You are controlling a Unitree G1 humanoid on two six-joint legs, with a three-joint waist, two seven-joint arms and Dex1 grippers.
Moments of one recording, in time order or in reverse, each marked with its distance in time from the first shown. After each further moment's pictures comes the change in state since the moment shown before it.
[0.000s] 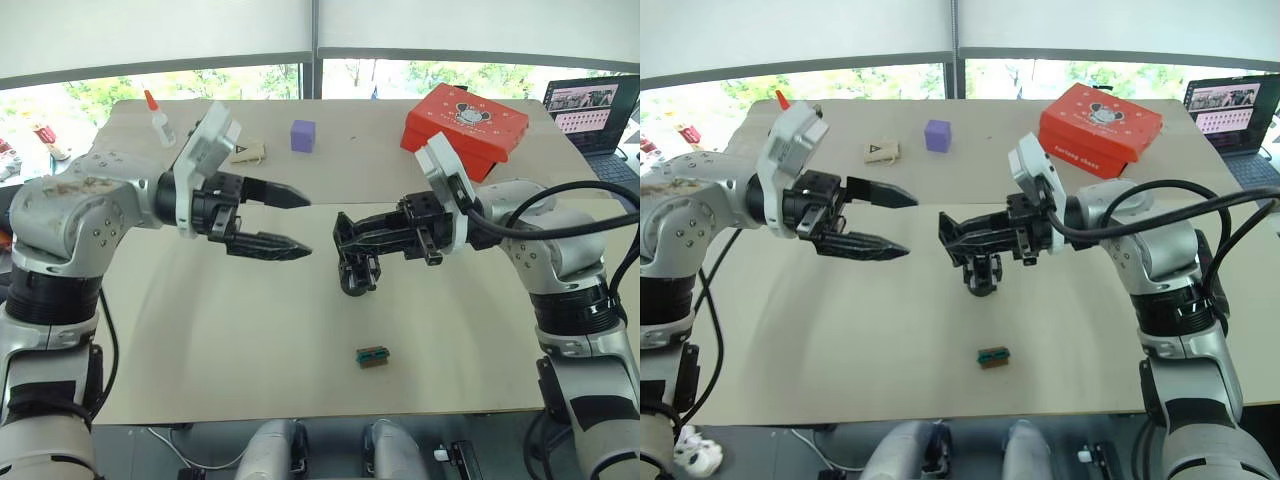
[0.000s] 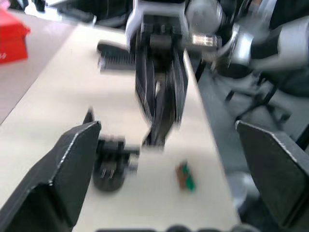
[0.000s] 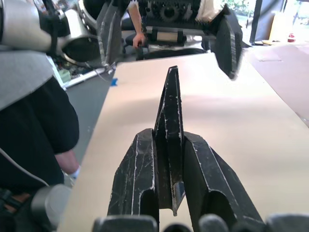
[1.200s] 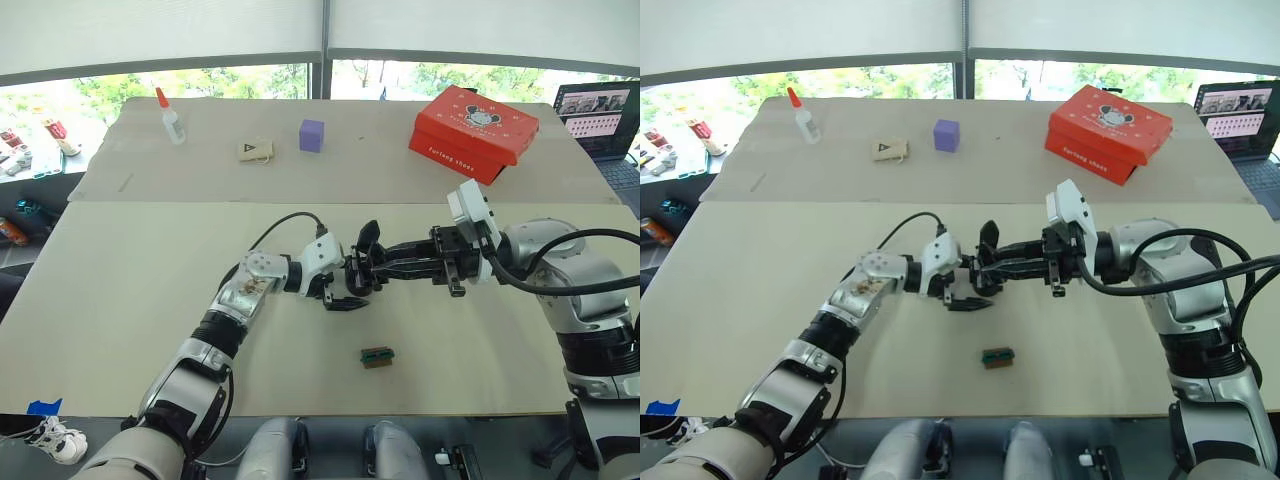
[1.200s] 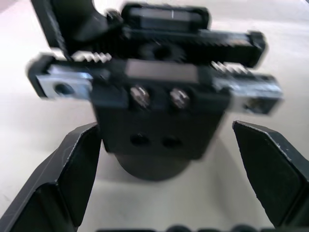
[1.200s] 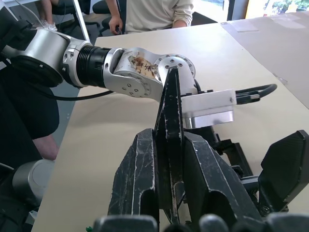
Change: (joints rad) left arm 0.098 -0.615 -0.220 0.665 0.585 -0.737 0.236; right arm 0.230 -0.089 -0.070 -0.090 -0.027 -0.095 -0.025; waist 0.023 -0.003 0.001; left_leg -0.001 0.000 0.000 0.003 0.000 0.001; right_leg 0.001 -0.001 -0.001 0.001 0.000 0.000
